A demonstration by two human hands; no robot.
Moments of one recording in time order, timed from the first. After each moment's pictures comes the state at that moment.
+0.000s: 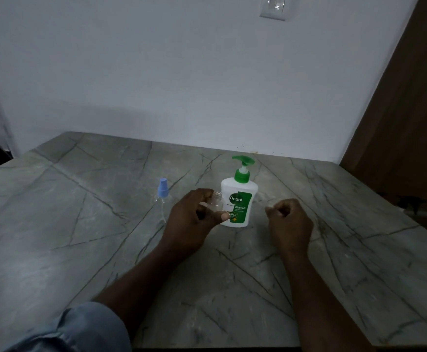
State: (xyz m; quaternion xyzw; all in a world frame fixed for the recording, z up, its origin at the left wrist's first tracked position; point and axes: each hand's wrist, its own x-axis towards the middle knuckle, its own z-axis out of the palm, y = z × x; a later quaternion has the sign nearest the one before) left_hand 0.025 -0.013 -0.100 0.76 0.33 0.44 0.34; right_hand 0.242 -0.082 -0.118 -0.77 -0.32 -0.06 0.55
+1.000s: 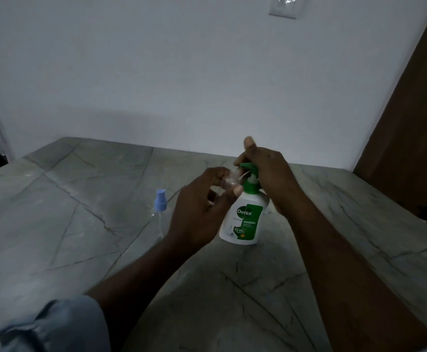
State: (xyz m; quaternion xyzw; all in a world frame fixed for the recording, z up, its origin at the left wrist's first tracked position) left_hand 0.048 0.009 -0.059 0.75 0.27 0.54 0.27; right_hand 0.215 -0.010 0.000 -0.63 -0.55 0.17 0.52
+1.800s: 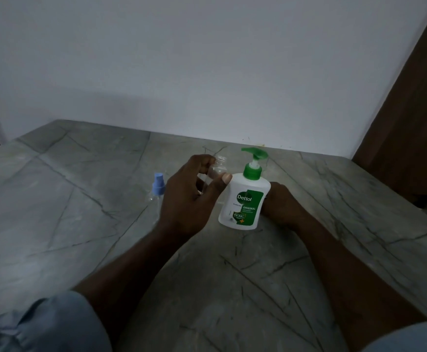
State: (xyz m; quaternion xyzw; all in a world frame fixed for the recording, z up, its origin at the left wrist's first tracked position) left_hand 0.038 0.009 -0.068 0.73 0.30 0.54 0.28; right_hand 0.278 -0.016 -0.090 -0.71 -0.63 0.08 0.30
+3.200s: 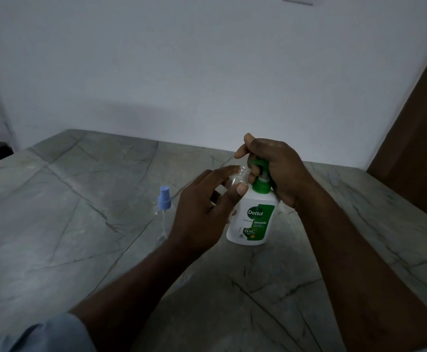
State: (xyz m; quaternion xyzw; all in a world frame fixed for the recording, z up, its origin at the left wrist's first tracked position) left_hand 0.049 0.015 -0.068 0.75 0.25 0.55 0.29; right_hand 0.224 0.007 0.004 -0.52 -0.58 0.31 0.55
